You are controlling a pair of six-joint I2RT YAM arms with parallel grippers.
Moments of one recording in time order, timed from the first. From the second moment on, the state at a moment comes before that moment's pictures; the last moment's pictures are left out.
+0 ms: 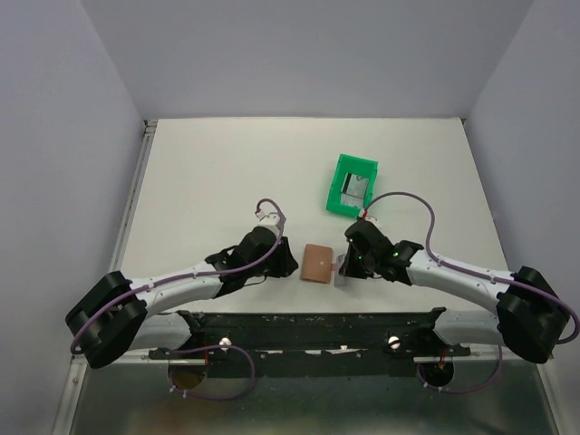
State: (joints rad) left arm -0.87 1.17 0.46 0.07 -0.01 -0.71; right arm 0.81 1.24 0.63 -0.39 0.13 0.87
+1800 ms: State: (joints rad) left arm -0.84 1.47 0.50 0.28 0.13 -0.66; right arm 0.68 1.30 0.47 0.12 -0.42 0.78
